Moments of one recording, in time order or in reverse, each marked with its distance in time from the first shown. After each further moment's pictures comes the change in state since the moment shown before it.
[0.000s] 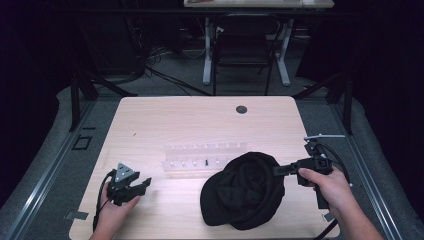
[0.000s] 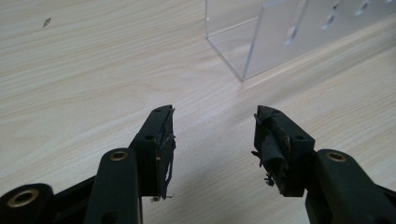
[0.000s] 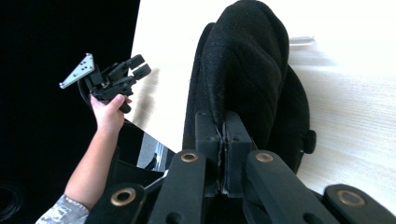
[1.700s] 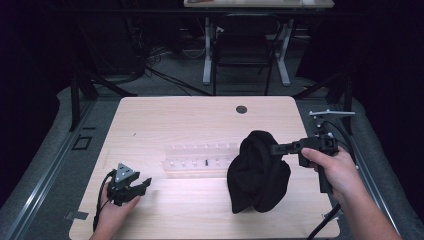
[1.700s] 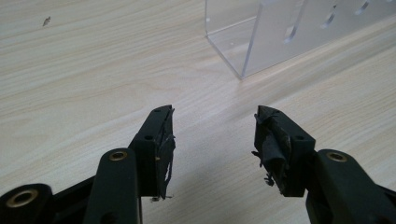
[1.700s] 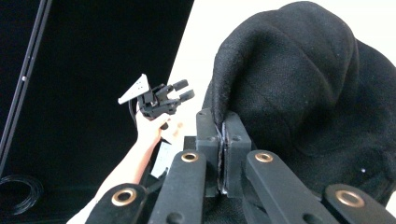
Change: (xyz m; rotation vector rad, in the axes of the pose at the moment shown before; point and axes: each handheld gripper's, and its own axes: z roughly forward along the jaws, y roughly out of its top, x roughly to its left) left arm 0.000 0.000 0.001 0.000 0.000 -0.001; right arm 0.064 0.022 -0.032 -0.083 0.079 -0.104
